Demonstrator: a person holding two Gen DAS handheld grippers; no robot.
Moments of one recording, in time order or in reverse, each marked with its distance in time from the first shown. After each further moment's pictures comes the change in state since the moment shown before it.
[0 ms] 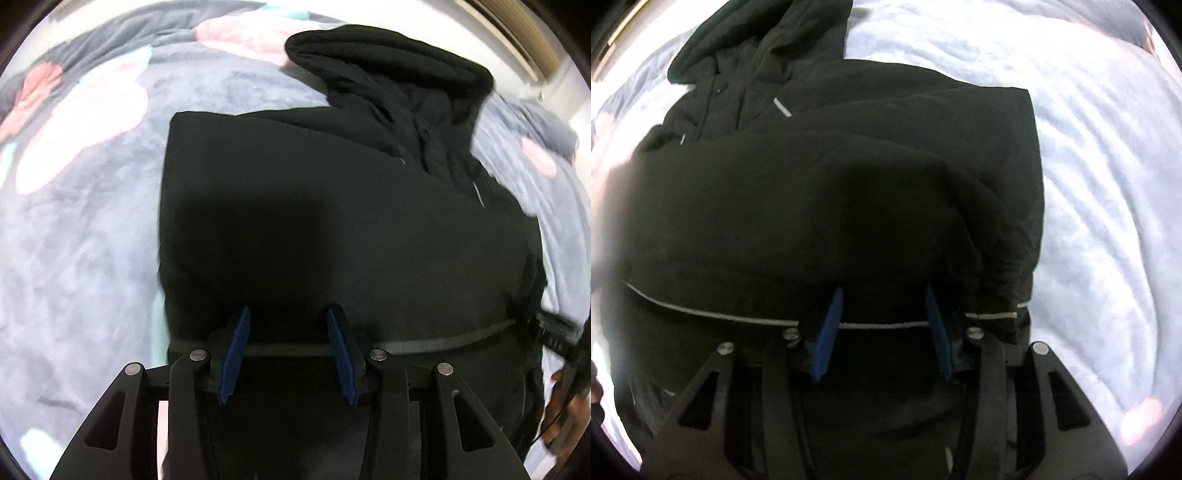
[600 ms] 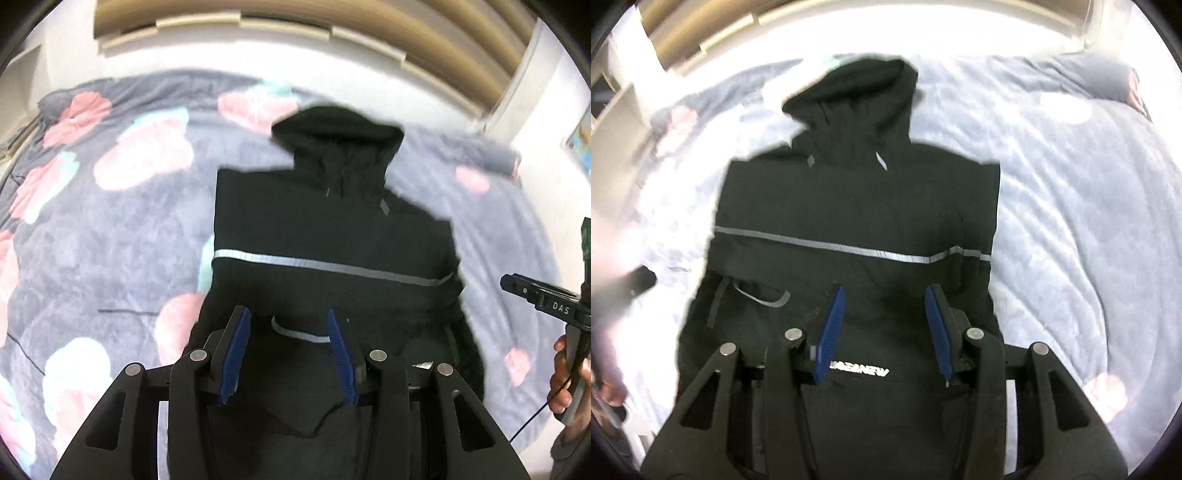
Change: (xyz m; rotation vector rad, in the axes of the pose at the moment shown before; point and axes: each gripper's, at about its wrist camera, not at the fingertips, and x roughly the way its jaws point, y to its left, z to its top) left arm -0.191 -0.013 -0.096 -0.044 -0.234 -0.069; right arm -0.187 0.010 -0.050 -0.096 -0.187 0.168
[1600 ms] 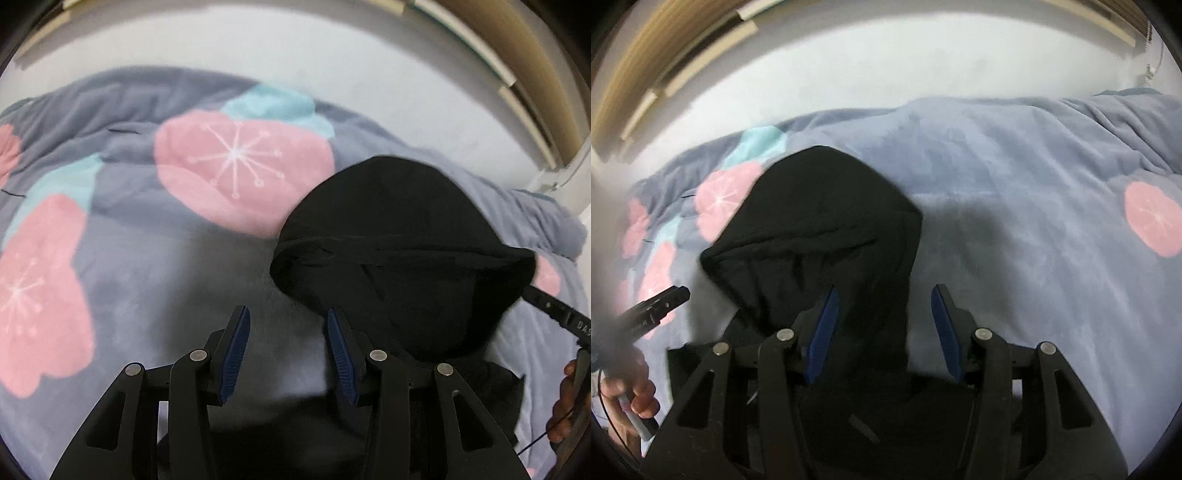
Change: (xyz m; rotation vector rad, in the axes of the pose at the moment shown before) left arm 0.299 0.022 0.262 -0.038 0.038 0.002; right arm 0.216 -0.048 0.263 0.081 -0.077 -0.013
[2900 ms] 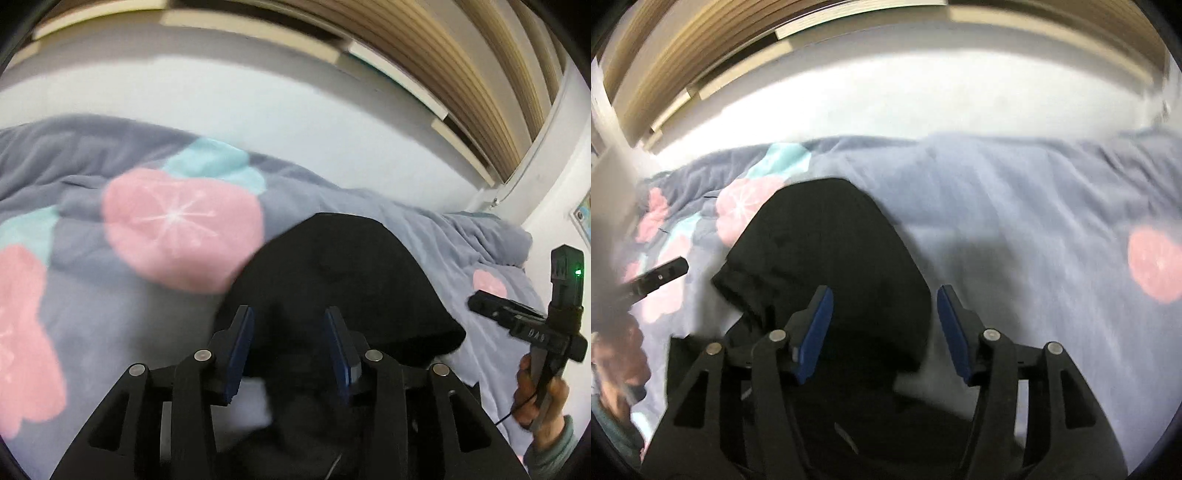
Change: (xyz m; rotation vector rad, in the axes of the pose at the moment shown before) left arm -0.045 -0.025 0.002 0.070 -0.149 -0.242; right arm -0.027 -0.006 0.015 -0.133 -0.090 0.095
